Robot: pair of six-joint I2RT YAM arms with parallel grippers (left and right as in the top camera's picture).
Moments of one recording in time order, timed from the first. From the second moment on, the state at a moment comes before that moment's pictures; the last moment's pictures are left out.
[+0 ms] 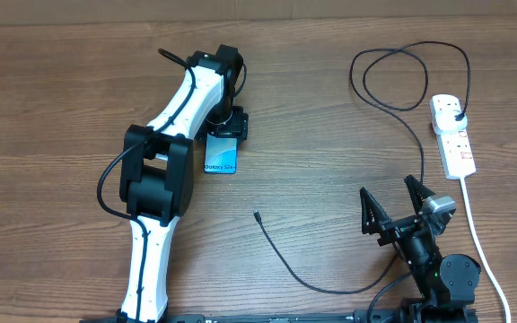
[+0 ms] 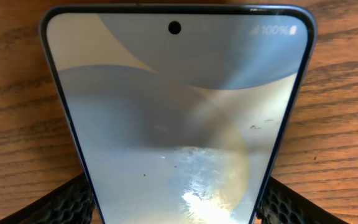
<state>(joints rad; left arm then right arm) -0.30 2.42 2.00 -1.23 0.01 -0.28 -0.01 0.01 0.02 -0.01 -0.33 0.23</state>
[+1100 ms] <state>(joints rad) -0.29 2.36 1.90 -1.18 0.04 -0.30 -0.01 0.01 0.02 -0.01 -0.33 0.23</state>
